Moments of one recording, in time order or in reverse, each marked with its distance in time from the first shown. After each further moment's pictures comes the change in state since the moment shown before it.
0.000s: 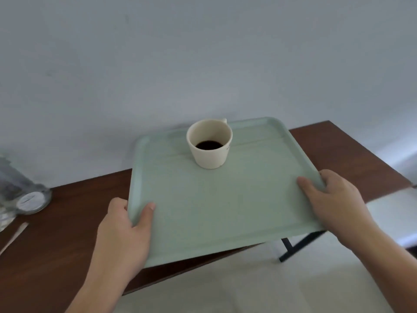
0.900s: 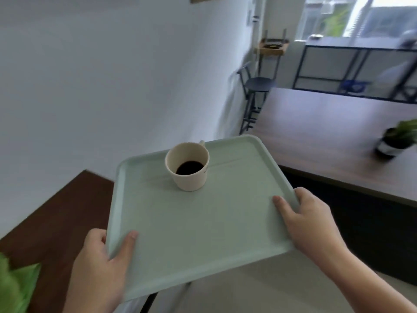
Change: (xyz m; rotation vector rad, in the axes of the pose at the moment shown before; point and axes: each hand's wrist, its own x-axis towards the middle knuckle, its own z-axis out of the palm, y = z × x) left_hand -0.160 0.318 0.336 -0.052 -0.579 0.474; right_hand -0.024 0.325 -0.307 0.099 0.537 0.524
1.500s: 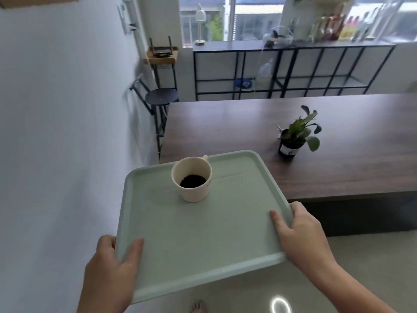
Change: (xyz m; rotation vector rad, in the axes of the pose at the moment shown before) left_hand 0.112 0.156 0.267 -0.038 -0.370 0.280; right_hand 0.125 0.131 -0.079 -0.031 0.386 0.320
